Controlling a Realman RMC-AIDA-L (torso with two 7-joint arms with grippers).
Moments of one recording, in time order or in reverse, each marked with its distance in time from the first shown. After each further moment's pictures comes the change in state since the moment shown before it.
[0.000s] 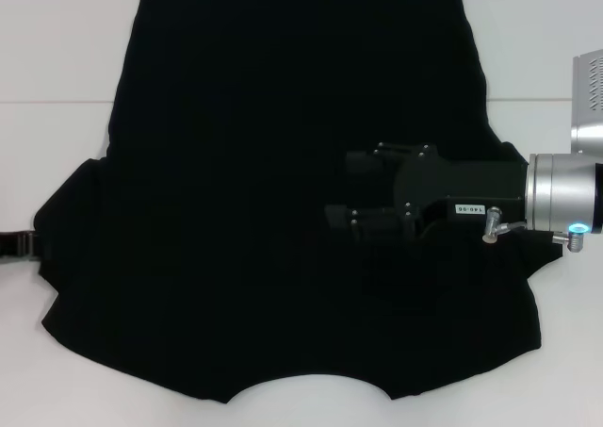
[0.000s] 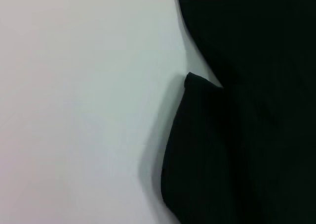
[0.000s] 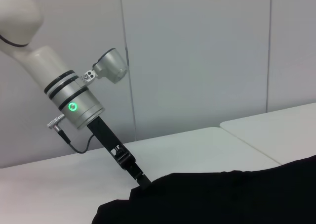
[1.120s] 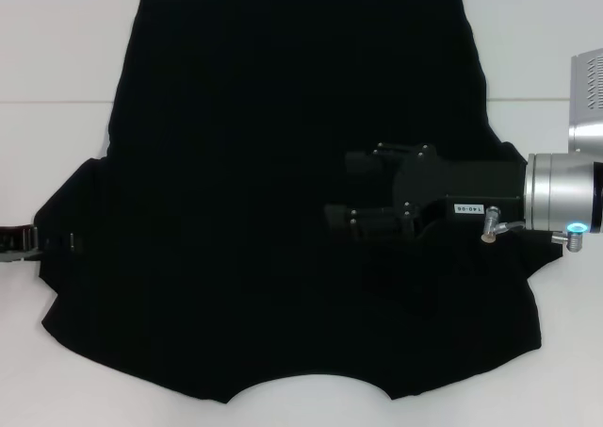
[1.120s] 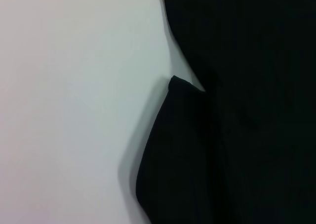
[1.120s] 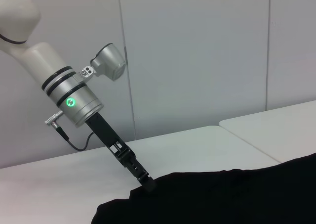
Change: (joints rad) left arm -0.004 0.004 -0.008 0.006 -0.028 0.046 -0.014; right arm 0.003 0.000 0.000 0.002 -0.004 0.005 0.008
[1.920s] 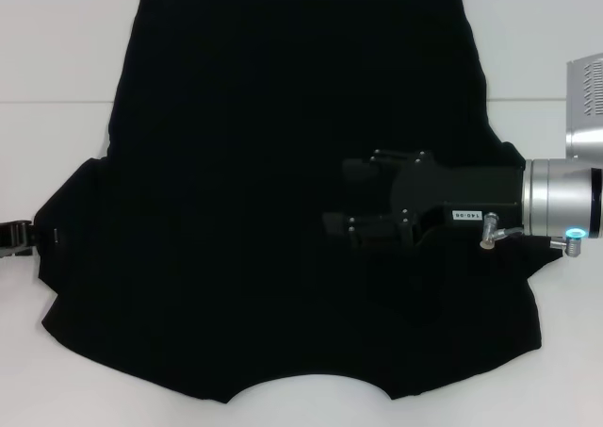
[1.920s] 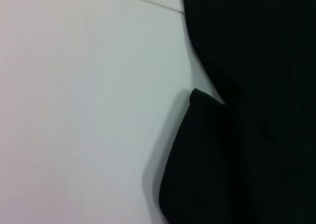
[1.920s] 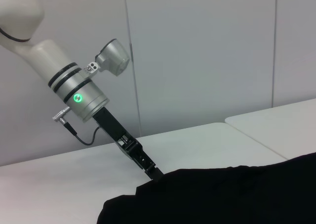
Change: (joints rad) left arm 0.012 0.000 -0.014 0.004 -0.007 -0.038 -0.005; right arm -0.002 0.004 0.000 0.000 -0.013 -0.008 0.000
